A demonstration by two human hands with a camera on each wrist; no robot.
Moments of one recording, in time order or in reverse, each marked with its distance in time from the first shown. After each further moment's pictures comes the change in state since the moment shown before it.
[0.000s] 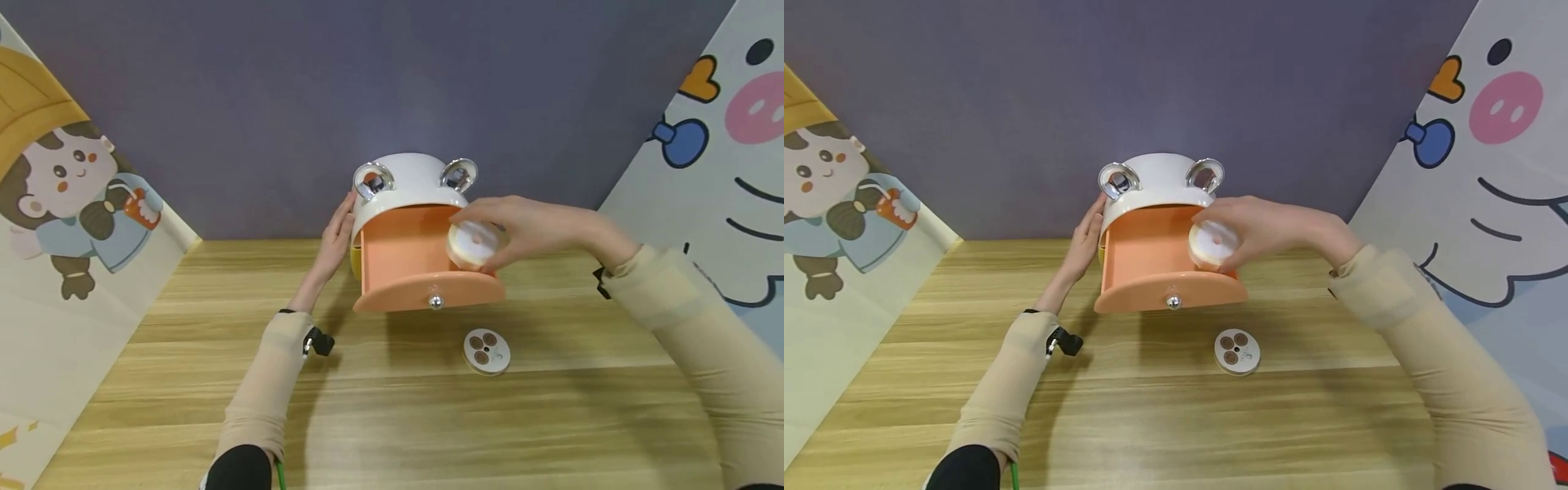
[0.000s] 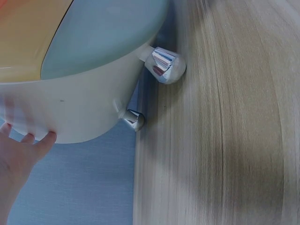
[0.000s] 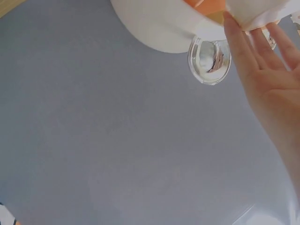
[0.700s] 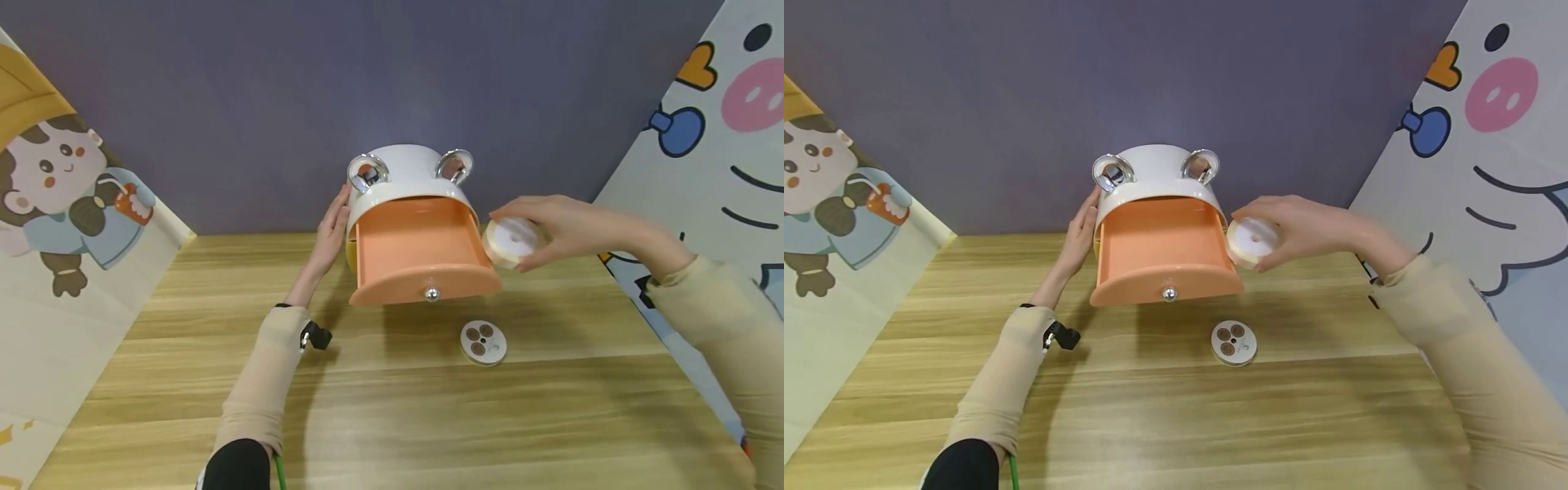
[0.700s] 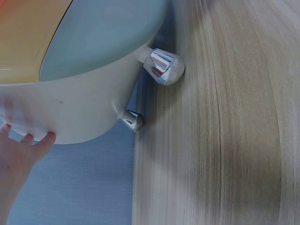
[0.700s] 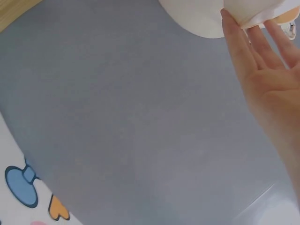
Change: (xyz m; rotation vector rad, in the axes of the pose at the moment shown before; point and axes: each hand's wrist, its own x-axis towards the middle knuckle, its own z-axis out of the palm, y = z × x) left_hand -0.007 0.024 0.000 -0.010 -0.003 0.010; right_hand -0.048 0.019 0.002 -0.028 0.029 0.115
